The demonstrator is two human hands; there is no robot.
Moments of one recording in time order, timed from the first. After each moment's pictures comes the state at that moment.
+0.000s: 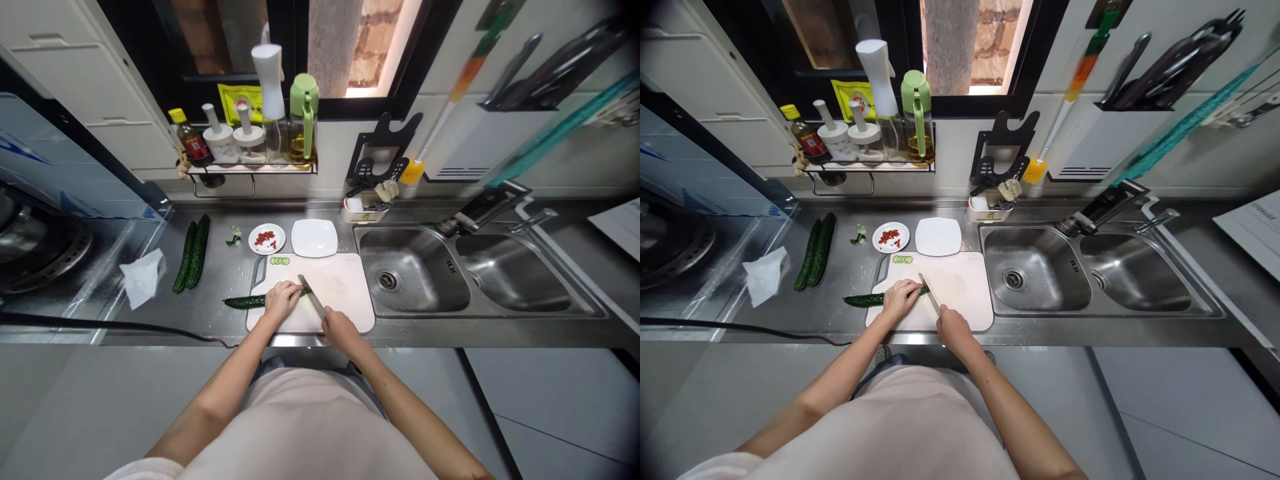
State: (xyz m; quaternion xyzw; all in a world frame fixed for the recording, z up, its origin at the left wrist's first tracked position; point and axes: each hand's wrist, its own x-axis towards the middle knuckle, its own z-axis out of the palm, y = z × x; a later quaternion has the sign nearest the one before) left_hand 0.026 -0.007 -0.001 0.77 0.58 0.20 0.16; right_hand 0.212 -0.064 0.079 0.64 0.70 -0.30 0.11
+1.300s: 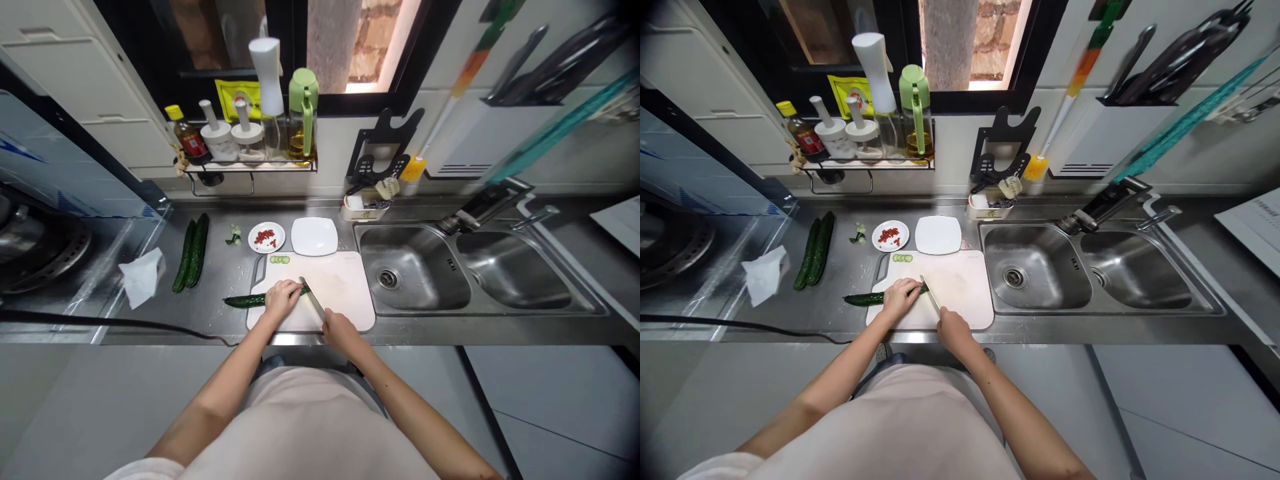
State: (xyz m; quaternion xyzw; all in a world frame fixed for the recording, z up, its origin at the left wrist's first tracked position) left_hand 0.026 -0.007 0.006 0.77 0.59 0.18 0.17; right_hand 0.212 -0.070 0.075 0.64 0.70 -0.30 0.11
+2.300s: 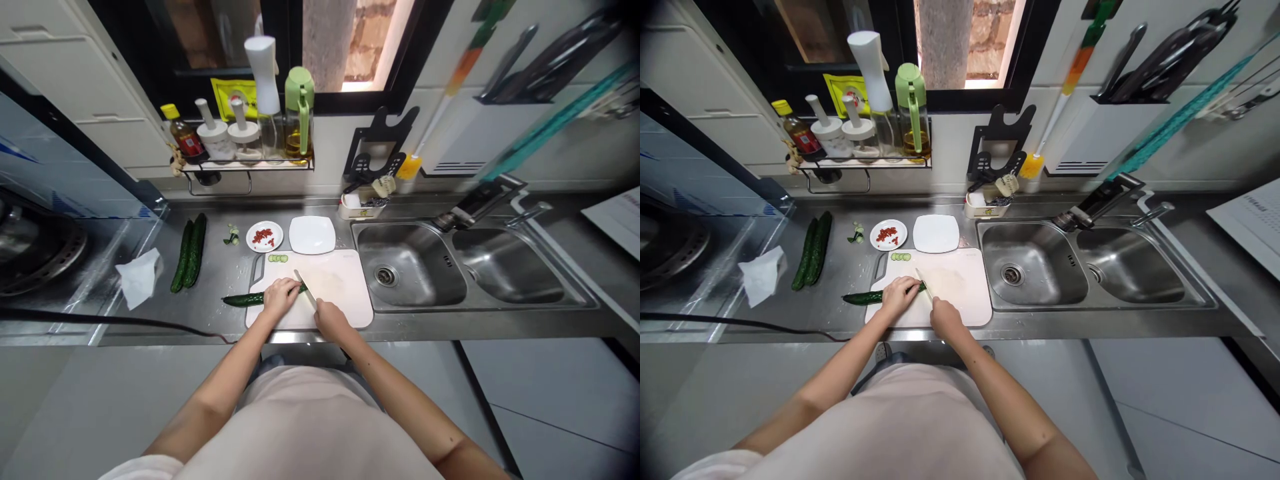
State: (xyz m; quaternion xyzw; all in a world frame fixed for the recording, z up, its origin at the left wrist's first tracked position) left_hand 0.027 -0.007 0.006 0.77 0.58 0.19 0.18; right_hand 0.196 -0.051 0.070 0.64 0.70 -0.30 0.12
